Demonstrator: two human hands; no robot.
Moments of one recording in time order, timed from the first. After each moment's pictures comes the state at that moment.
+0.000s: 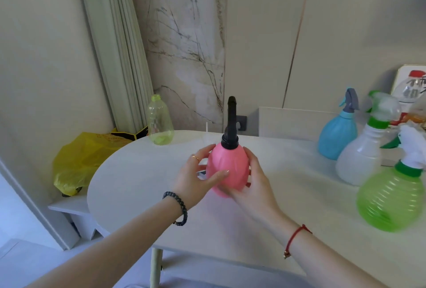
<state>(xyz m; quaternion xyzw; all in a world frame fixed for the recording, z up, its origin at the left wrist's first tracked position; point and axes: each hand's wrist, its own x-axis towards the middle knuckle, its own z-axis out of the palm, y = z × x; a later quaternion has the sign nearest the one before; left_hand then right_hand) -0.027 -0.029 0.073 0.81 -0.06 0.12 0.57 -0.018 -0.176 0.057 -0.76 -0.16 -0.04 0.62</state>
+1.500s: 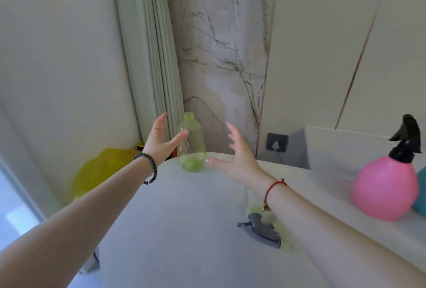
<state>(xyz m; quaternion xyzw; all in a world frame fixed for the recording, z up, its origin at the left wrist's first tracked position) 0.114 0.160 0.105 0.81 0.11 0.22 0.53 0.141 -0.038 0.090 -0.78 -0.26 0.03 0.57</state>
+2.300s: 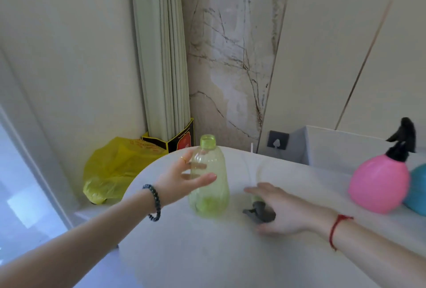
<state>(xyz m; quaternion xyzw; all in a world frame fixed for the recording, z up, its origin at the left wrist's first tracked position) 0.016 0.113 0.096 0.82 0.01 0.02 0.58 0.089 -0.128 0.065 -0.91 -0.34 0.19 0.10</state>
